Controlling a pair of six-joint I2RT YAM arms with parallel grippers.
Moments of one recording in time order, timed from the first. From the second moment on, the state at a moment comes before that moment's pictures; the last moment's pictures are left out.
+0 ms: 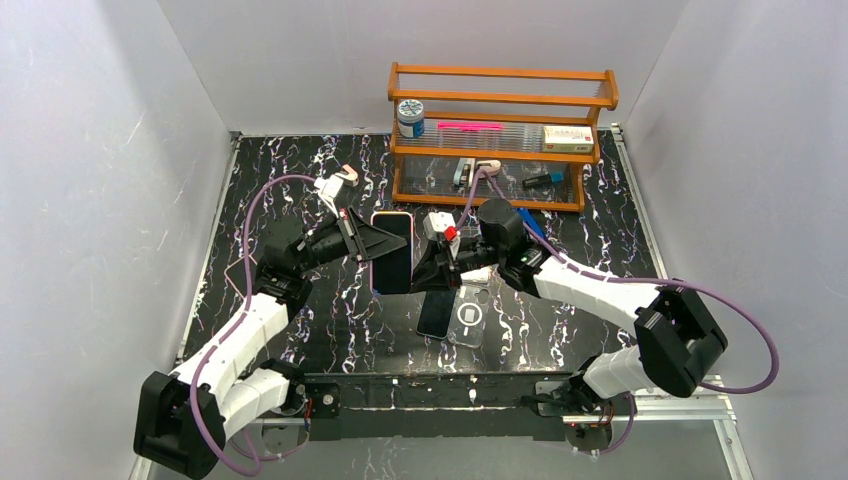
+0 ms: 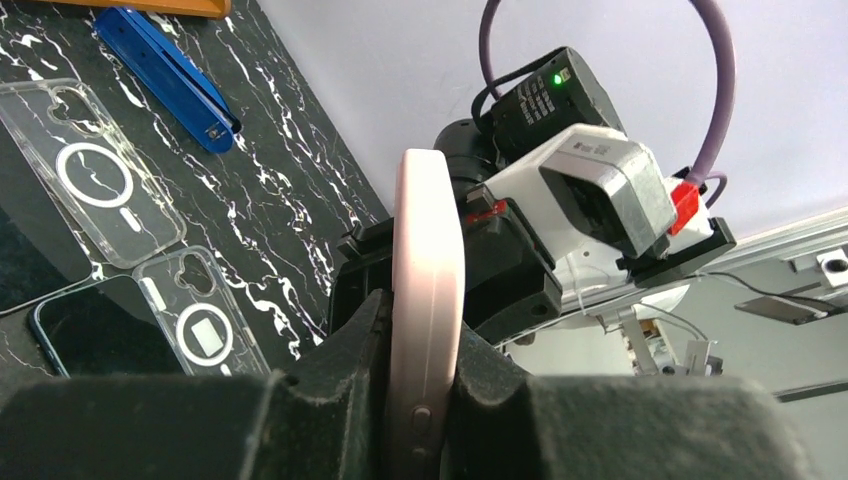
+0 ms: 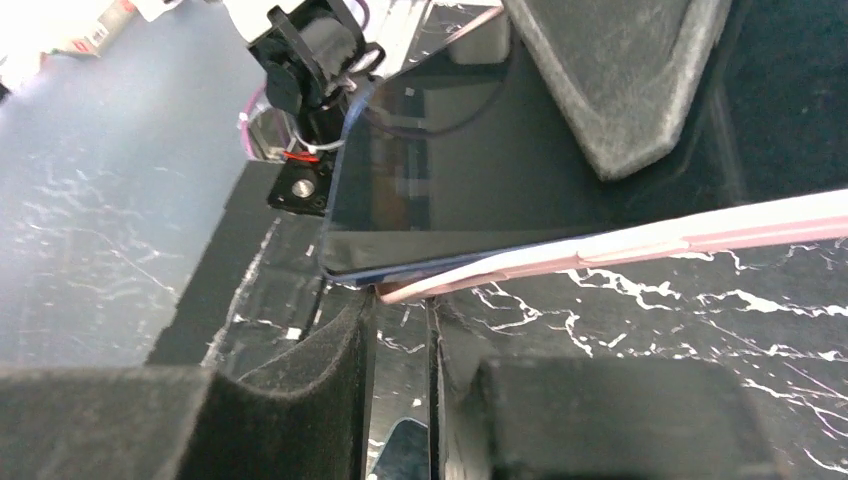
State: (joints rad) left arm -0.35 0.99 0.58 0.47 0.83 -1.04; right arm 0.79 1.39 0.84 0.33 -1.04 -0.11
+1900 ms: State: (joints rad) left arm -0.44 1.09 0.79 -0.01 0.47 -0.78; right arm 0.68 1.56 0.61 1.11 -0.73 1.00
